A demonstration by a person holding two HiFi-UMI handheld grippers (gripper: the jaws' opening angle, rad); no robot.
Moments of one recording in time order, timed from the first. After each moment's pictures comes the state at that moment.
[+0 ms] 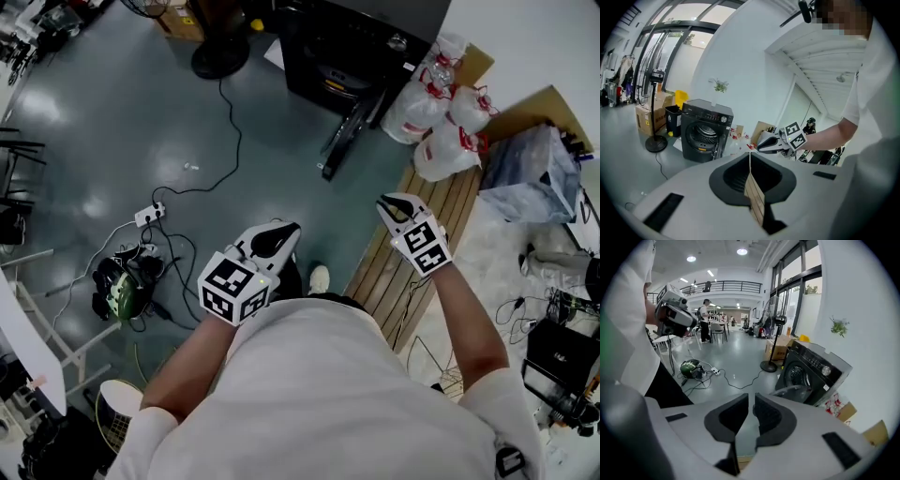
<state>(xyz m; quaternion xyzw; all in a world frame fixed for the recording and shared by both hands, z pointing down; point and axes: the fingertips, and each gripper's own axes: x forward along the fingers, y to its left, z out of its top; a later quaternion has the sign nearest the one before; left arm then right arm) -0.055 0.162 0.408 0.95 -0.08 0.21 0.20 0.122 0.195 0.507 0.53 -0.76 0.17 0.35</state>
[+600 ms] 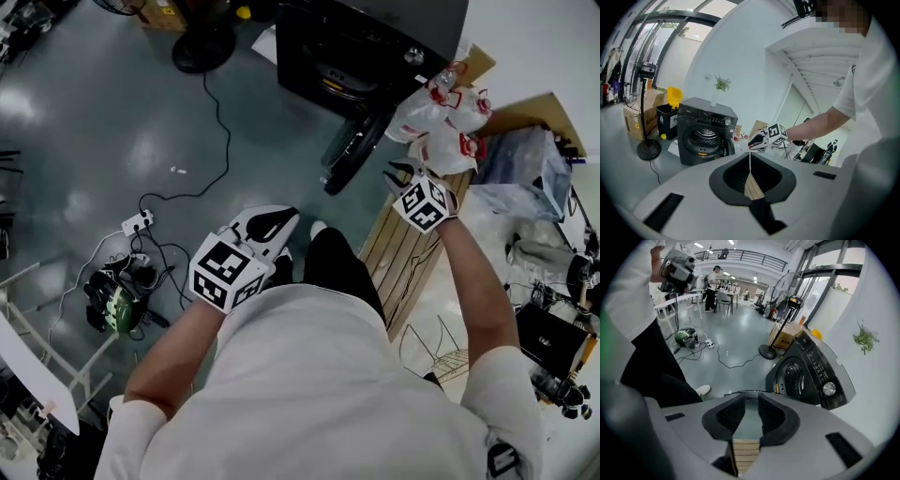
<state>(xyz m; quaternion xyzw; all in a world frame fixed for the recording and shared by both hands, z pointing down) -0.029 0.019 0.413 0.96 -0.02 0.22 0.20 0.207 0.044 0.561 0.45 -0.71 0.13 0.53</state>
